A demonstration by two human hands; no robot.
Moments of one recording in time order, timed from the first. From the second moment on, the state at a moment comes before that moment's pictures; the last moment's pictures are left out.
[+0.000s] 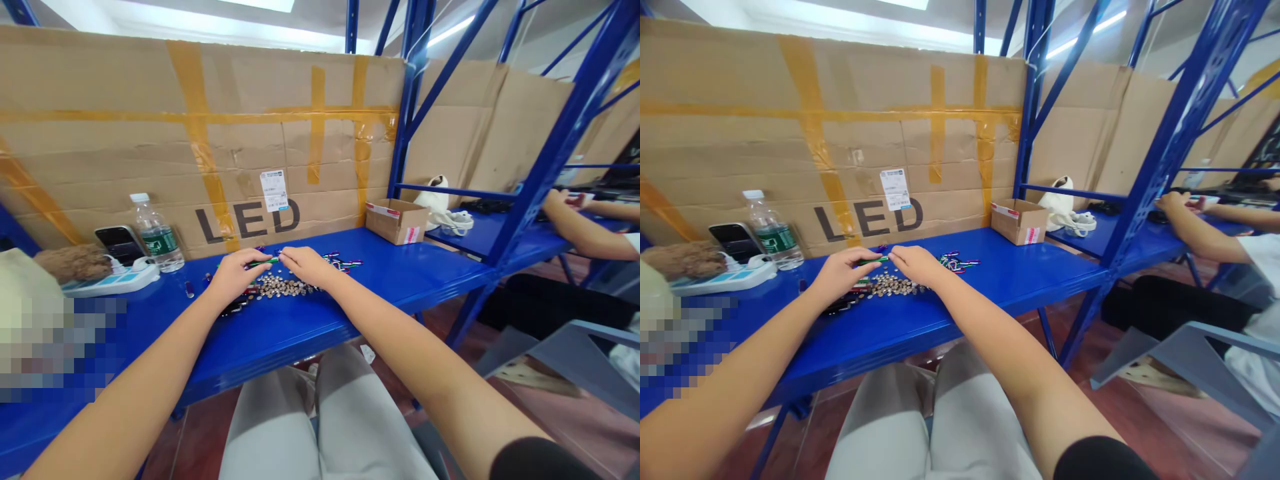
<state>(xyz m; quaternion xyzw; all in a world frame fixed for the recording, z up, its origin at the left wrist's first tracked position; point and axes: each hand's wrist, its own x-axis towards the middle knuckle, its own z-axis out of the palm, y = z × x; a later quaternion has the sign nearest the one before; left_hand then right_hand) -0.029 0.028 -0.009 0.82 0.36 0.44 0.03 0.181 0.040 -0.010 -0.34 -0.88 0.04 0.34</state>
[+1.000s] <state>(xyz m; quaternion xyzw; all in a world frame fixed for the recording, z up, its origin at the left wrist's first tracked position) -0.035 0.035 -0.006 0.86 0.27 0.41 -0.16 0.341 0.046 -0.037 -0.54 -0.82 0.01 0.21</state>
